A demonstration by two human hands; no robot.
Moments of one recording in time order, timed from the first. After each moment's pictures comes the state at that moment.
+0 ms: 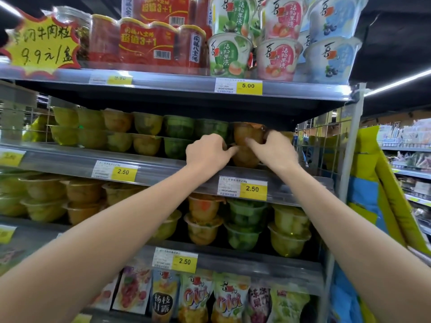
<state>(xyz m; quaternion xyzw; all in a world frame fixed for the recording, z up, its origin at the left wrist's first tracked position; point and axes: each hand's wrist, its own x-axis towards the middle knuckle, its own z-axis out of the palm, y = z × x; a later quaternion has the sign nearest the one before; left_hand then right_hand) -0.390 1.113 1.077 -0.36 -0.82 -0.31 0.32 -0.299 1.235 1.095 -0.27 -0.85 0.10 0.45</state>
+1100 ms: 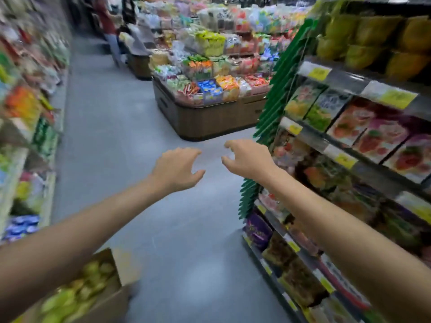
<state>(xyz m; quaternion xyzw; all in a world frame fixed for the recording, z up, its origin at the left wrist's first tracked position) -0.292 0.526 0.744 -0.03 -0.99 -0.05 0.11 -0.358 0.708 0.774 0.30 -0.94 0.10 0.10</state>
